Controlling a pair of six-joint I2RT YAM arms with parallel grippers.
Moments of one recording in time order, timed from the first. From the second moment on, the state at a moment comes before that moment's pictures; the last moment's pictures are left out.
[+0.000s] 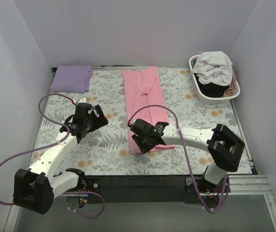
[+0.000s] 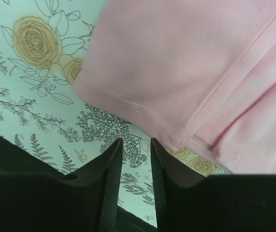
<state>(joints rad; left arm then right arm) -0.28 1.07 0.71 -0.39 -0.11 -0.64 1.10 1.67 1.08 -0.59 0.05 0.39</state>
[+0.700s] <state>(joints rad) -0.48 1.12 0.71 -0.54 -0.01 -0.84 1.03 1.65 0.96 -0.53 0.13 0.40</state>
